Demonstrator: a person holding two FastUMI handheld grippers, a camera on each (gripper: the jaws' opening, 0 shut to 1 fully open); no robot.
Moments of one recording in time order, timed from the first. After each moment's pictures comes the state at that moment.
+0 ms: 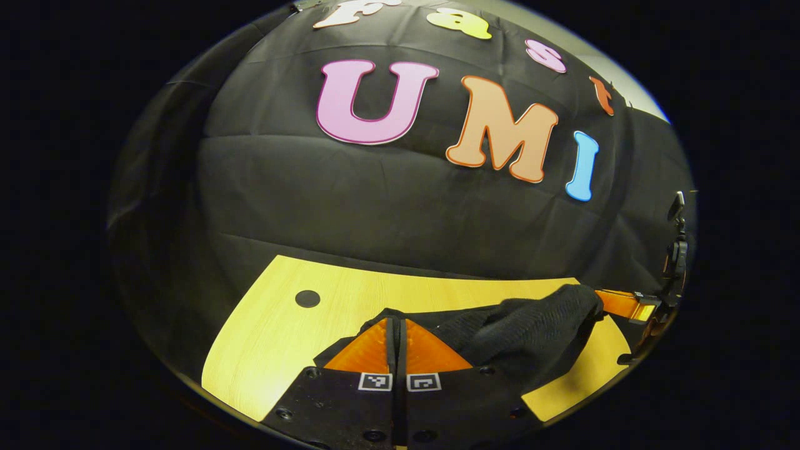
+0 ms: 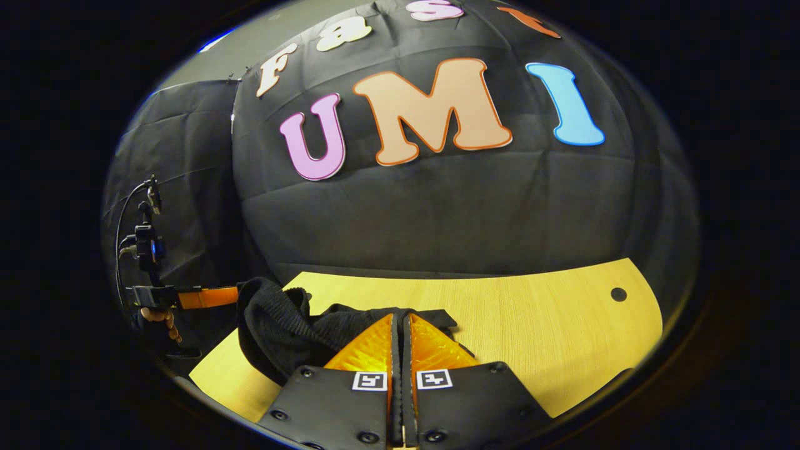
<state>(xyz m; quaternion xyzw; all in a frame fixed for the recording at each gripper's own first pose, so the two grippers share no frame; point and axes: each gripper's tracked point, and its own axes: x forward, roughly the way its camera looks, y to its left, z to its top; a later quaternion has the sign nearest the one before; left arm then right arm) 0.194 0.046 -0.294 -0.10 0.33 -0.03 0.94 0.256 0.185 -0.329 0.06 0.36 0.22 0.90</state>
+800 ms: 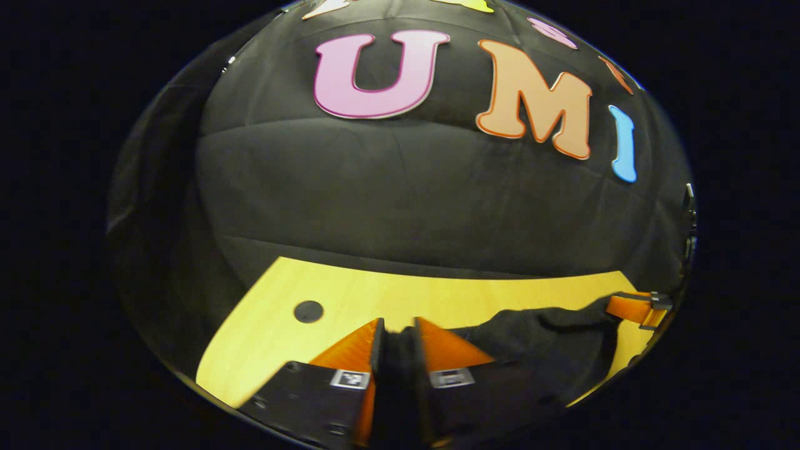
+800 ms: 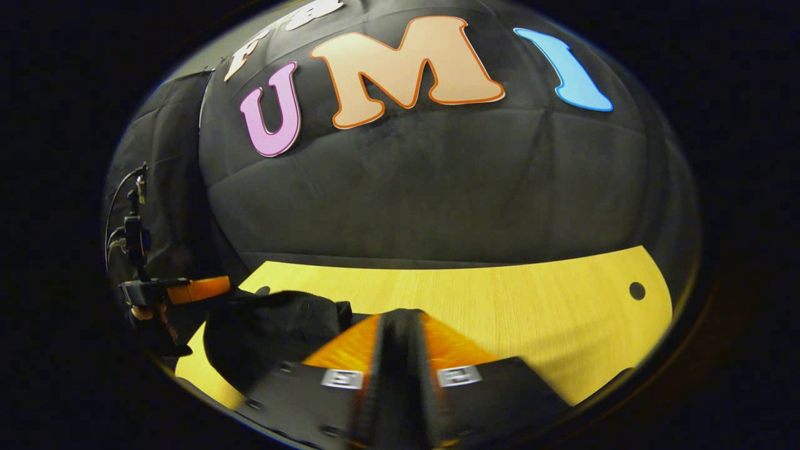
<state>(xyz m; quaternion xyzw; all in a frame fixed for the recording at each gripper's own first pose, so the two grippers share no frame) 0.261 0.062 -0.350 -0.04 0.32 0.05 0.94 0.328 0.177 -0.403 0.03 0.38 0.18 0.91</state>
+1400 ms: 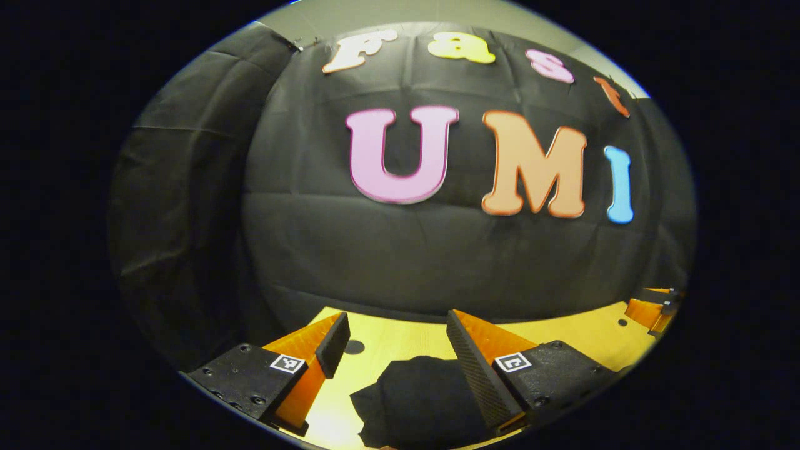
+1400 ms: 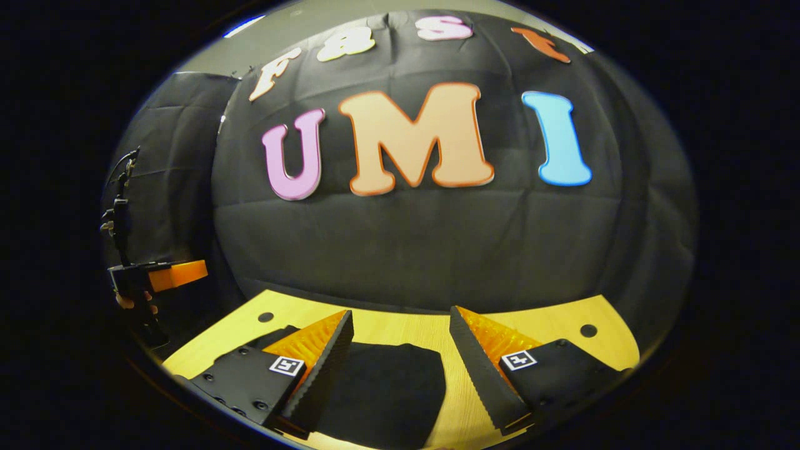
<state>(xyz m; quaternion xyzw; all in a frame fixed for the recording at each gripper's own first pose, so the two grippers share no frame) 0.206 0.076 -0.186 -0.01 0.17 0.08 0.98 0.265 0.159 -0.259 0.02 0.25 0.16 0.95</state>
